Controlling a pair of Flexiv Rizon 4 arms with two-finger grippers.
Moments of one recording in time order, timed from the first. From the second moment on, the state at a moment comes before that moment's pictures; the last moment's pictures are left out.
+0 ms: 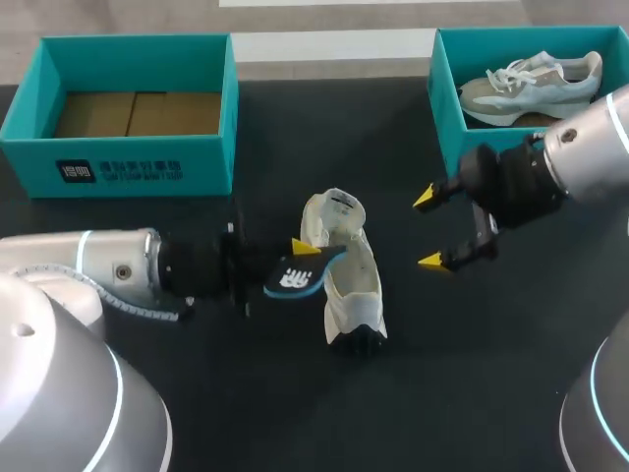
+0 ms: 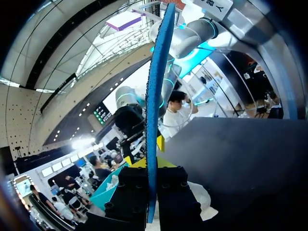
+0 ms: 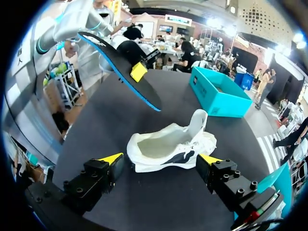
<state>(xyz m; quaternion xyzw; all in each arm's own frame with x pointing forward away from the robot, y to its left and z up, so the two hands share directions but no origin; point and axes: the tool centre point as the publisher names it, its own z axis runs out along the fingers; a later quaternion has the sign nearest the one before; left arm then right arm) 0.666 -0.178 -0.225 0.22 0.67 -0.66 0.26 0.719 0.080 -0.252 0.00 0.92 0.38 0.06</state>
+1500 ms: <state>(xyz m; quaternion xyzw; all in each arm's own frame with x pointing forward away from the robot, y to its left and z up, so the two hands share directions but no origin) 0.660 -0.190 -0.258 0.24 0.66 -0.66 0.26 0.752 0.110 -0.320 -0.11 0.95 0.30 0.07</state>
